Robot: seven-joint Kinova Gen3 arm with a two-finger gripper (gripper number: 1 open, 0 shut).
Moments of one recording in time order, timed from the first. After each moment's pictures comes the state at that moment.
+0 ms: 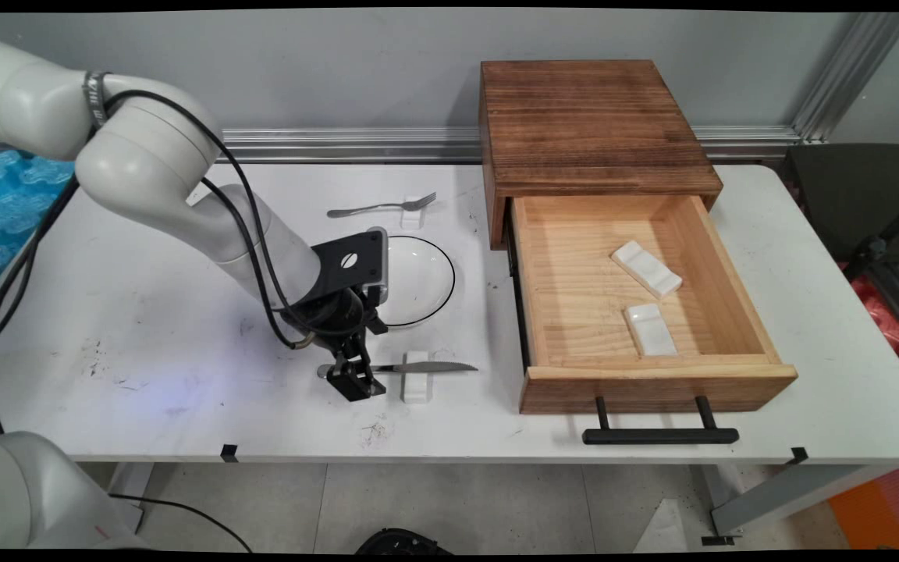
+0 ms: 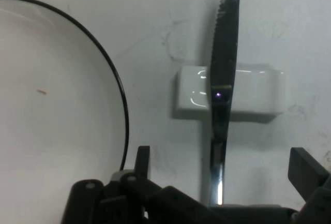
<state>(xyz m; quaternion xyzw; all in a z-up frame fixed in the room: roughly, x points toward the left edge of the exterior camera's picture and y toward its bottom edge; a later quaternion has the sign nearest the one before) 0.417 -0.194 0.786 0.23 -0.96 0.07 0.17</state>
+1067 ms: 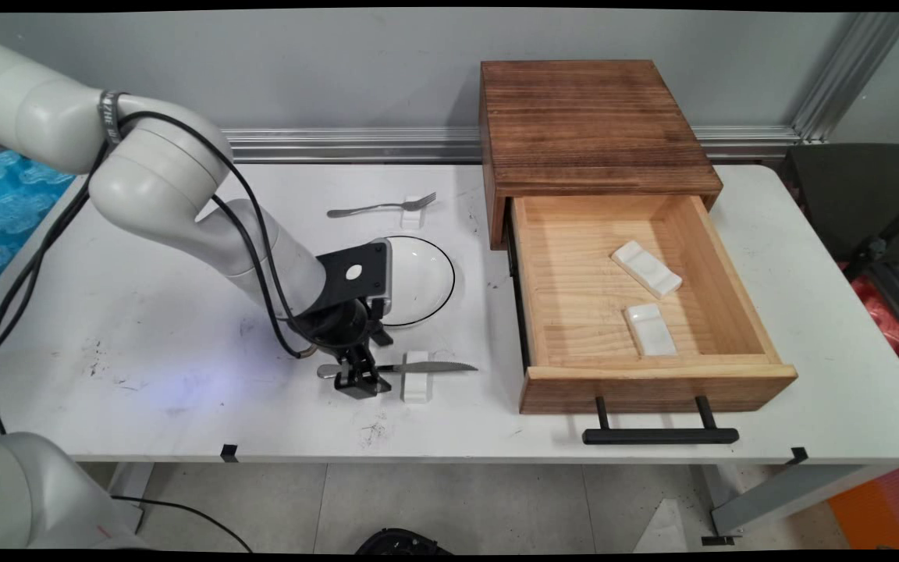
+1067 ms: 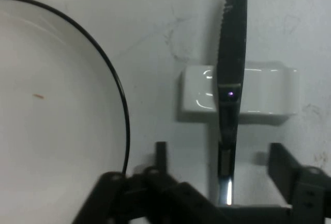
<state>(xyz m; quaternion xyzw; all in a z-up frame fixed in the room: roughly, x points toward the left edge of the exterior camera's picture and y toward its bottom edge) 0.414 -0.194 0.771 0.22 -0.96 0.08 0.17</state>
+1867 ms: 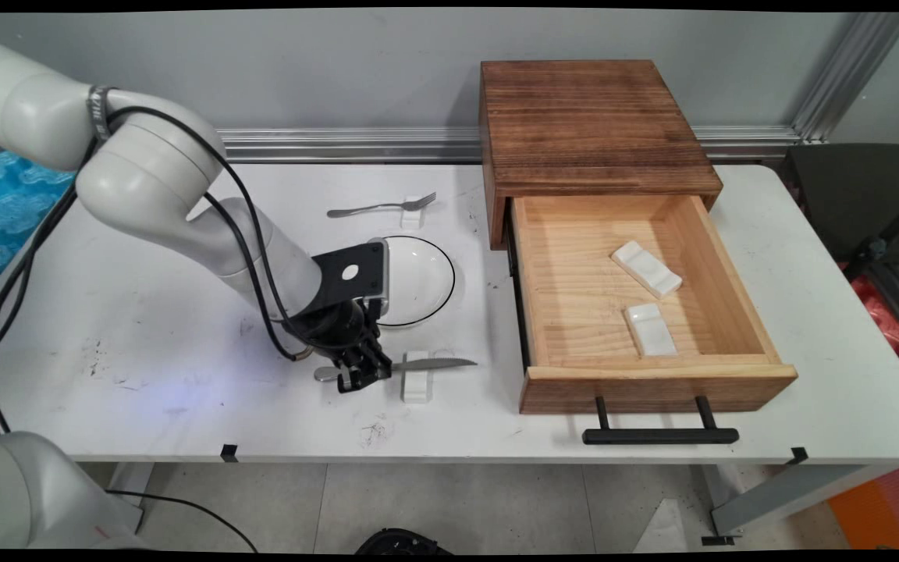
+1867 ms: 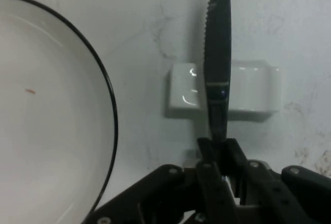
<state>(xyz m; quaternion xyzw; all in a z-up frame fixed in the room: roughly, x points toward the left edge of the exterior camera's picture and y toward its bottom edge) 0.412 -0.187 0.780 0.22 -0.96 0.08 0.17</state>
